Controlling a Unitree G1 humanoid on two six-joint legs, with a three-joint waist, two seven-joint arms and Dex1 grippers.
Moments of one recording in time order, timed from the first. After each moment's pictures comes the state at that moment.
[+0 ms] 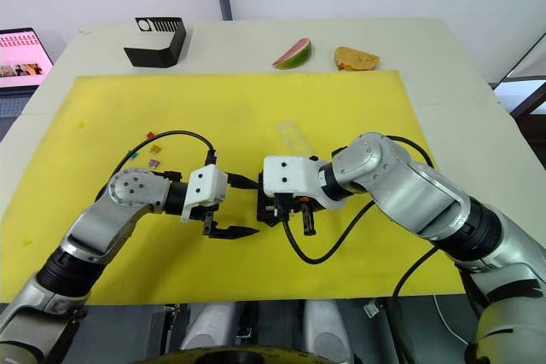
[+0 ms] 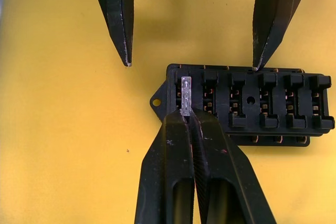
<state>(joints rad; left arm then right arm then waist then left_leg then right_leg) -0.37 0.63 -0.30 -0.26 -0.24 0.31 -1.15 -0.81 -0.86 0.58 -0.59 0.28 1.03 1.09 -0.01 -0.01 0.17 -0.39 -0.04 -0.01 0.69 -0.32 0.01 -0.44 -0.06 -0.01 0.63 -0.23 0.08</state>
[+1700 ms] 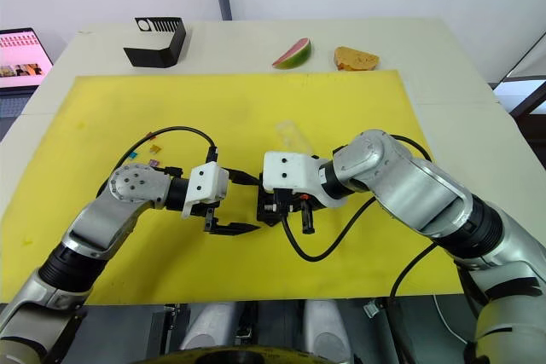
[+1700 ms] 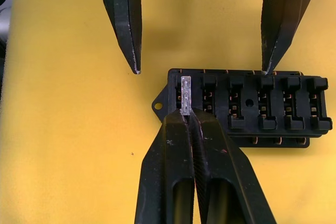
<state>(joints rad) -0.40 0.62 -0.30 -0.24 -0.23 0.29 -1.16 -0.83 -0.85 0.55 -0.59 0.33 1.09 1.08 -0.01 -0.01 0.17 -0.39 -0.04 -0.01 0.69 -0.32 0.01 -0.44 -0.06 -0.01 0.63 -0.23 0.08</state>
